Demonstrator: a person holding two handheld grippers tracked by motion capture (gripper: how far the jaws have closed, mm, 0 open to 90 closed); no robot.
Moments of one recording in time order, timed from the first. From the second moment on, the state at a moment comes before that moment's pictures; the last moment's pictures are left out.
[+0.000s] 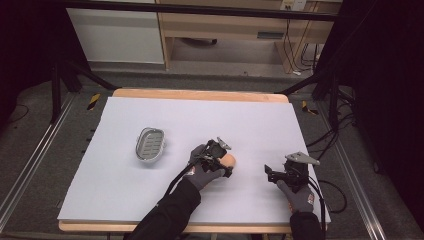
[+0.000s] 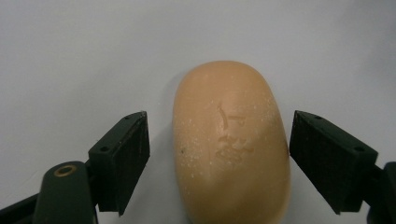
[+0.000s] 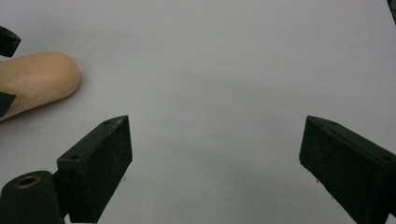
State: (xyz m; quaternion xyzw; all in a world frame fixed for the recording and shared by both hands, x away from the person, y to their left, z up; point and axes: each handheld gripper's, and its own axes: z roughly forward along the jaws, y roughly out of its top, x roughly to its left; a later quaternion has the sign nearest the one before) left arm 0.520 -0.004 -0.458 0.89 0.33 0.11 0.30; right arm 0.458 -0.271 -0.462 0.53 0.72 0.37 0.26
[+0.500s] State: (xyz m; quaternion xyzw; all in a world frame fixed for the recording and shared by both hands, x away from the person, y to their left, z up) left arm 0.521 -0.011 -0.467 0.89 0.33 0.11 0.29; right arm 0.458 -0.270 -0.463 0.53 0.72 0.37 0.26
